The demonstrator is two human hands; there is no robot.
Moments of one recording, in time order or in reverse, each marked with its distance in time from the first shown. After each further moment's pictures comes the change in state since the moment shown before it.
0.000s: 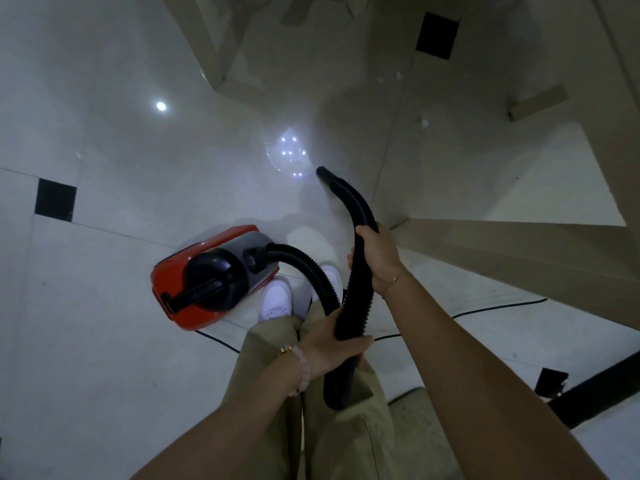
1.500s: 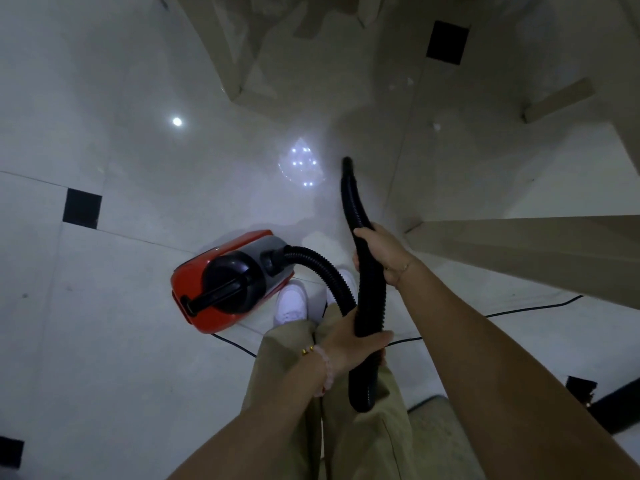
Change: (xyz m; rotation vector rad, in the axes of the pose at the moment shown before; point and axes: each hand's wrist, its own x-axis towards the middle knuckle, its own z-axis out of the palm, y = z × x) left_hand 0.000 -0.004 0.003 -0.109 0.021 -0.015; right_hand 0.008 0.000 0.011 -0.154 -0.206 0.051
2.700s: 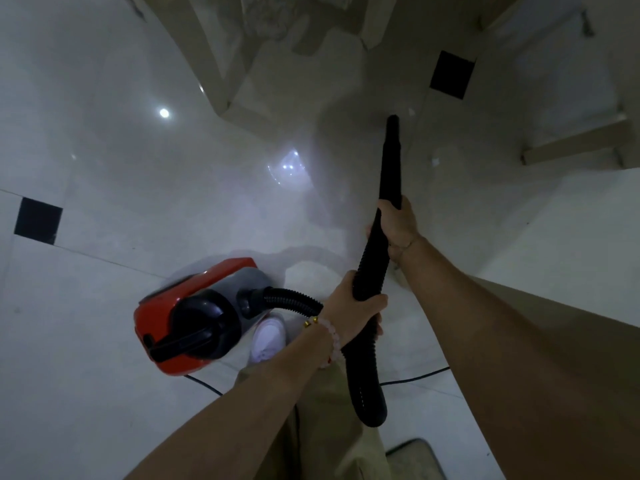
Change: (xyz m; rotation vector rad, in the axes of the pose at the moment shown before) left_hand 0.088 0.103 -0.033 -0.209 0.083 0.083; right_hand 0.100 -0.097 -0.020 0.027 0.316 -0.183
